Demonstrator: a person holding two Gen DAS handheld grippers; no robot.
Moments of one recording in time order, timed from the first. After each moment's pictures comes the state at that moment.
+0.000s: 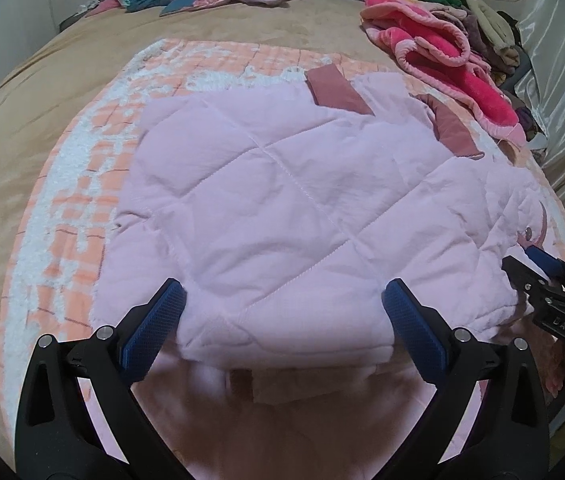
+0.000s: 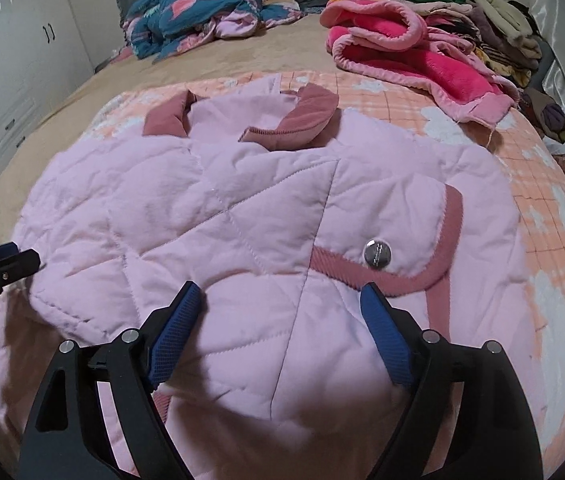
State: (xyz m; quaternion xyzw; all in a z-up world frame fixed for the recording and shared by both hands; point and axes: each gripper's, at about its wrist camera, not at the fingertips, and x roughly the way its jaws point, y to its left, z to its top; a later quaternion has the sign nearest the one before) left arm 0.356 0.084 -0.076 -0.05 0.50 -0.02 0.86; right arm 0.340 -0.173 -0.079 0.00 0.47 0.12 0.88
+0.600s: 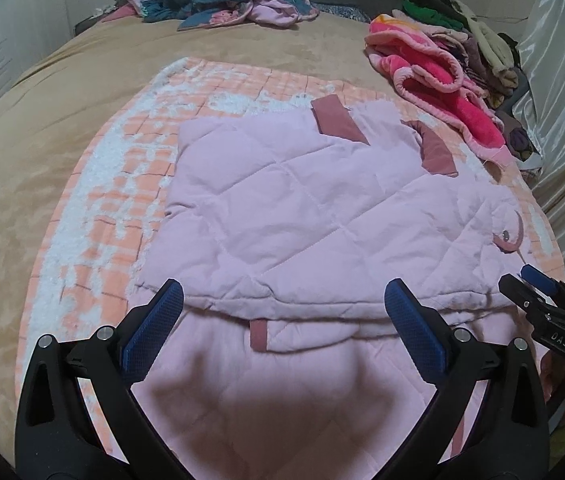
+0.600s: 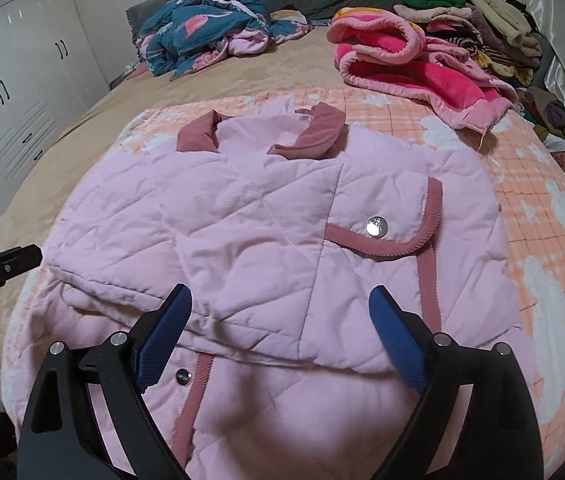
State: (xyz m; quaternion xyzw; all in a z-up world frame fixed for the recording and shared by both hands) left arm 0.315 0.096 -0.037 -0.07 0.47 -0.01 0.88; right arm 0.302 -0.176 -0.046 0.02 0.45 0.14 0.88
